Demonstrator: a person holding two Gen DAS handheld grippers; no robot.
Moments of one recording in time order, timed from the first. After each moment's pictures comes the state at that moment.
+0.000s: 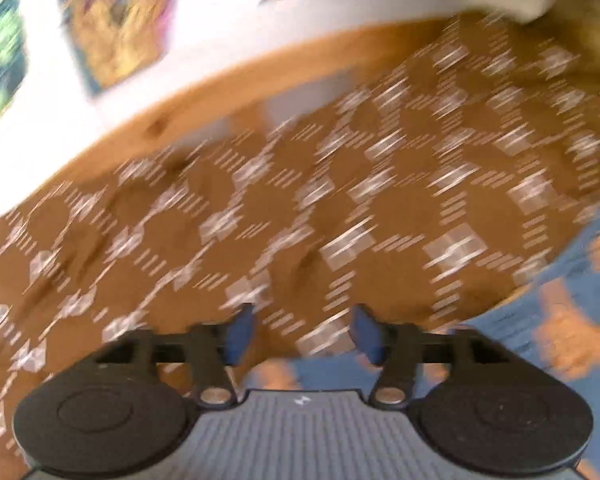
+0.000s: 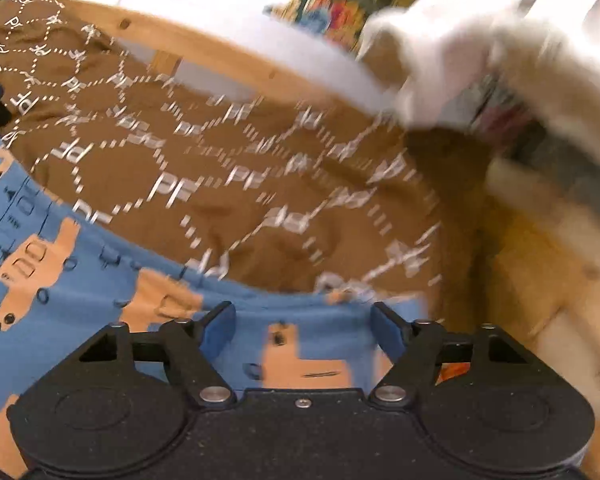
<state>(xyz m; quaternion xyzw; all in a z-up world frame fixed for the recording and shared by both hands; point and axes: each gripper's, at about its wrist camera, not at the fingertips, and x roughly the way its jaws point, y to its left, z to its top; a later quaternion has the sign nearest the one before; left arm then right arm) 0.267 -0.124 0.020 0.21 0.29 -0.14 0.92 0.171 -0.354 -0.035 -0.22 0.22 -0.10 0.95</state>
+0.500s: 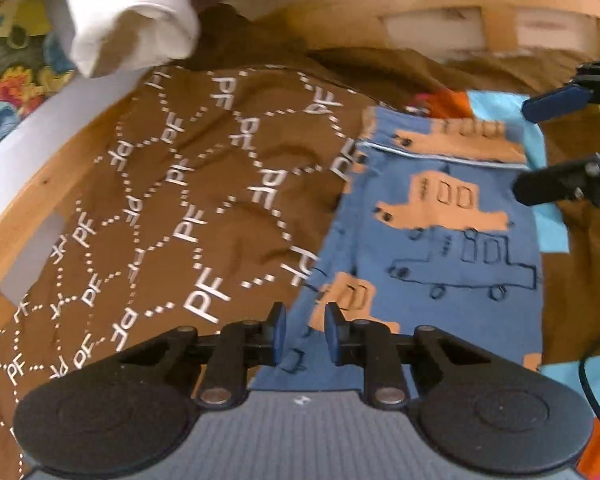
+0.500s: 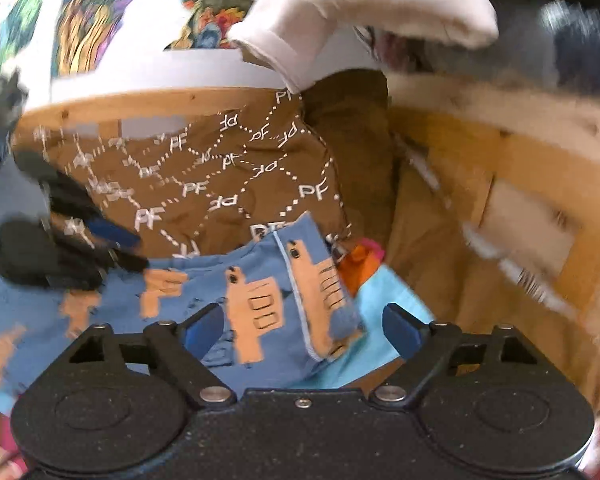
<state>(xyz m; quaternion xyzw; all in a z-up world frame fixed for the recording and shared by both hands) 0.217 -0.274 0.001 0.36 0.24 -0.41 0.80 0.085 -0.413 -0.001 0.02 0.25 -0.11 0.96</state>
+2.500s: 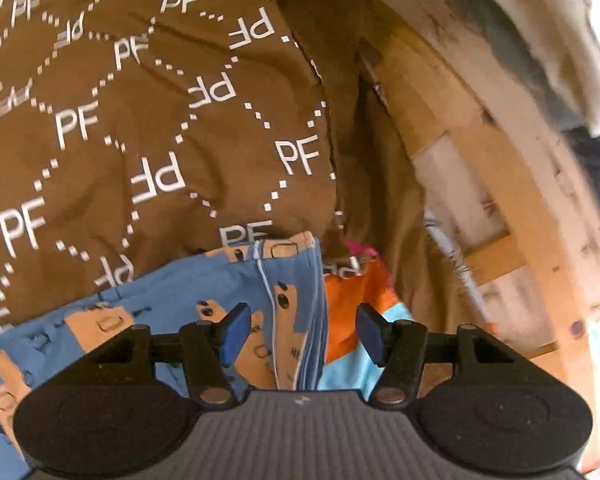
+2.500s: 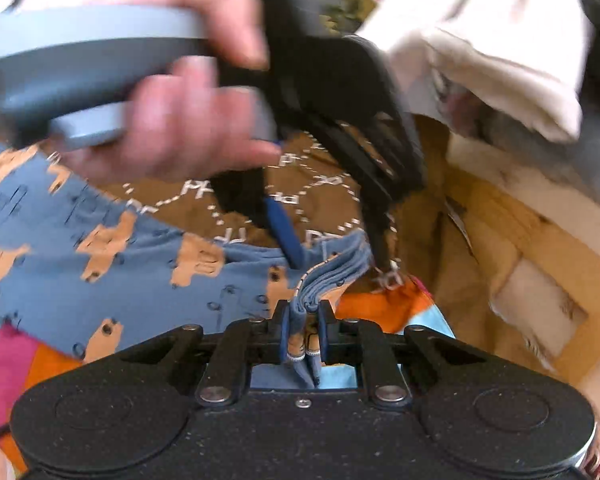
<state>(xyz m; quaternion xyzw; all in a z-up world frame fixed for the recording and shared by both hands) 0.282 -0.348 0.043 -0.05 0.54 -0.39 0.74 0.086 -0.350 -0.018 -0.18 0.24 -0.08 0.95</state>
